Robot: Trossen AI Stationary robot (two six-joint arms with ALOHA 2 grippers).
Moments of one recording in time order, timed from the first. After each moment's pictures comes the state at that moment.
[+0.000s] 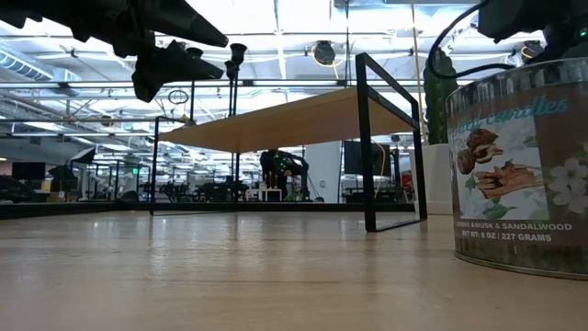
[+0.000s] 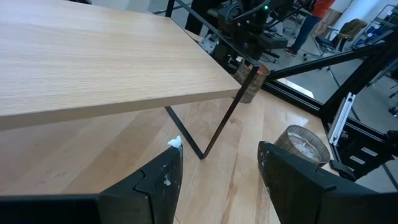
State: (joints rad) left arm -0.41 1.25 0.56 0.36 -0.52 -0.58; right arm 0.19 1.04 0.66 -1.22 -0.24 0.99
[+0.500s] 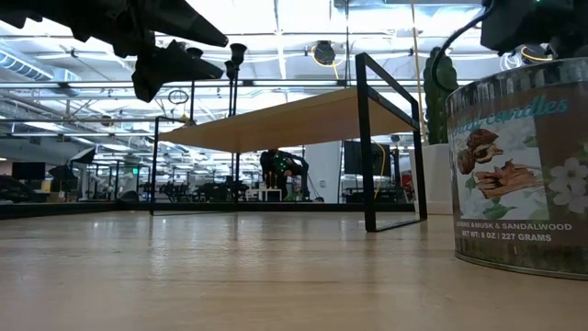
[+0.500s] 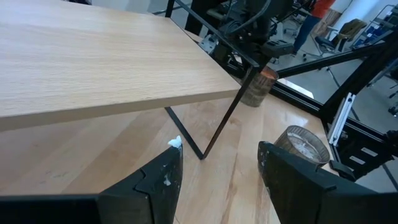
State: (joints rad) left arm -0.41 1.25 0.56 0.36 -0.52 -0.58; right arm 0.19 1.06 0.58 -1.11 -0.34 1.02
